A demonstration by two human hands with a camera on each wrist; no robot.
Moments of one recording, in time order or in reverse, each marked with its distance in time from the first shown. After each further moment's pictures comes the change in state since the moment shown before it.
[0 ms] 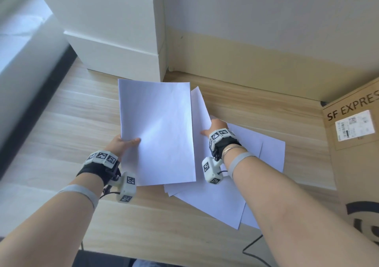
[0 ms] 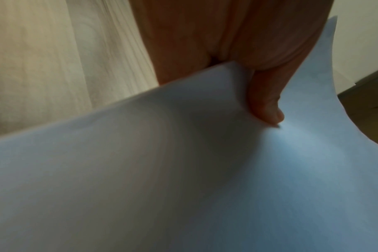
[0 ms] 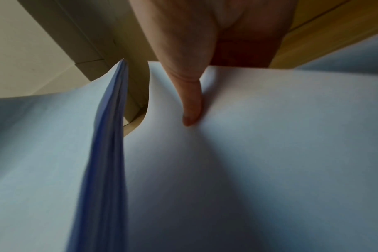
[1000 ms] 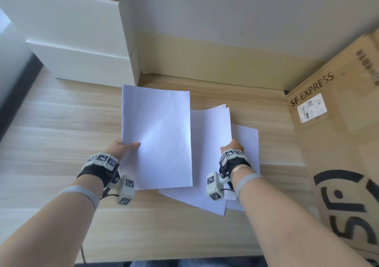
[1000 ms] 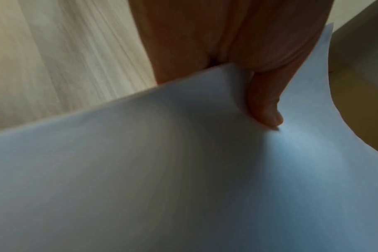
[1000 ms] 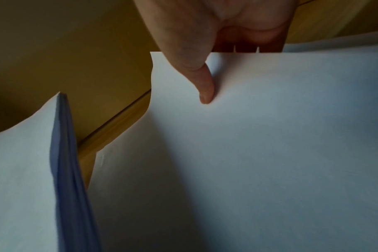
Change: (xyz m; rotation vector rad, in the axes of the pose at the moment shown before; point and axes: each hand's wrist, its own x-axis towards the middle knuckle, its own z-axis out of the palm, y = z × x) left_hand -0.010 0.005 0.038 0.204 -0.114 -0.019; right_hand -0.060 0.108 0.018 0.300 0.154 0.460
